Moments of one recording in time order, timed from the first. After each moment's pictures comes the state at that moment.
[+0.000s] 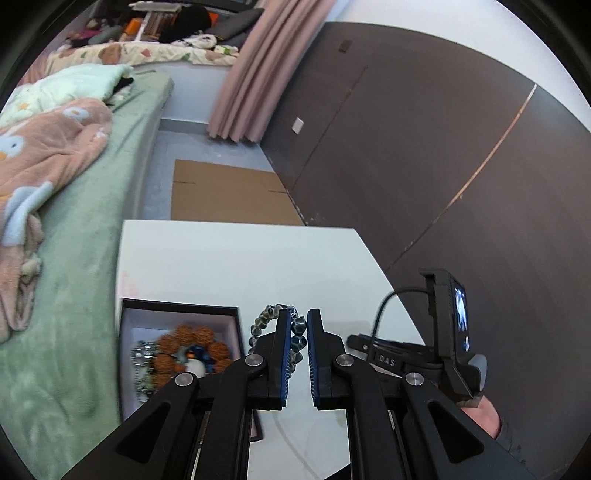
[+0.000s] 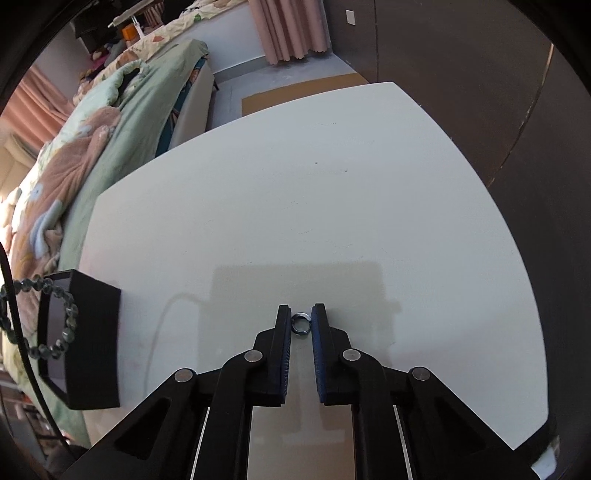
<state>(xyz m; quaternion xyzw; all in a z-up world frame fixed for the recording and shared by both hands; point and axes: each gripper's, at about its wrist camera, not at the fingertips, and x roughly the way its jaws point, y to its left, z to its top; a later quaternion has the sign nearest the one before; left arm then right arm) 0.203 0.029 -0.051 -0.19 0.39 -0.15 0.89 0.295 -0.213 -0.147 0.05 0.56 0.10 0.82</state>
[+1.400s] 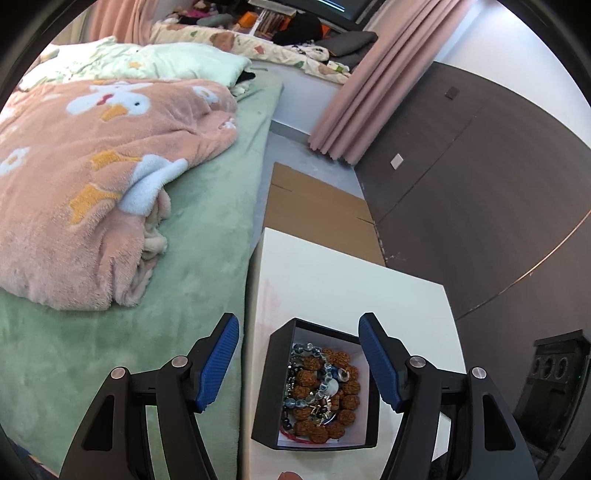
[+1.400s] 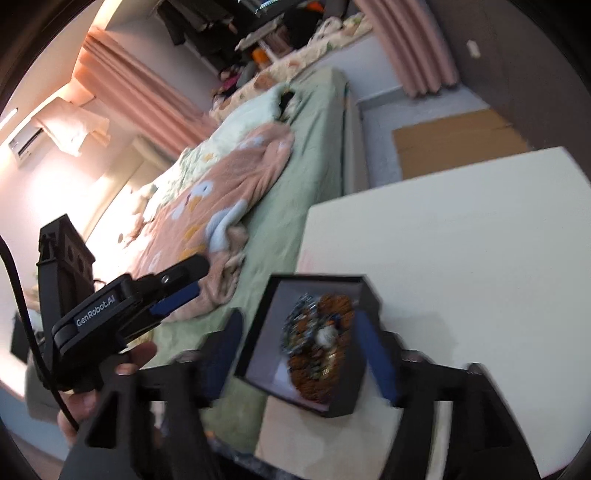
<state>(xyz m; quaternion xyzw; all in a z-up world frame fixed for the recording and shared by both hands) 0.193 0.135 -0.058 -0.26 0.39 0.03 0.88 0.248 -0.102 -0.076 0.14 0.45 0.33 0.82</state>
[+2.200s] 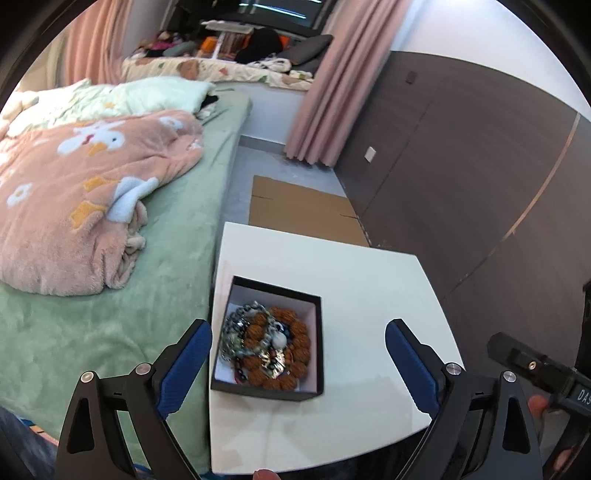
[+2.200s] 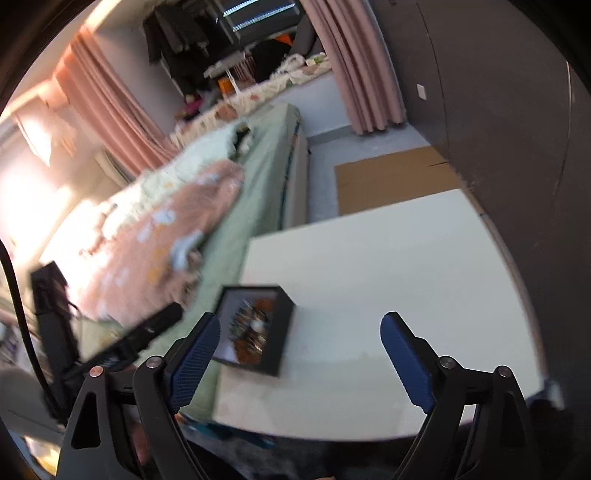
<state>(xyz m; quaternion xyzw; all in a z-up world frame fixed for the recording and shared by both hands) 0.142 0.054 -0.027 -0.18 0.37 0.01 0.91 0.200 -0.179 -0.006 0.08 0.43 0.23 0.87</state>
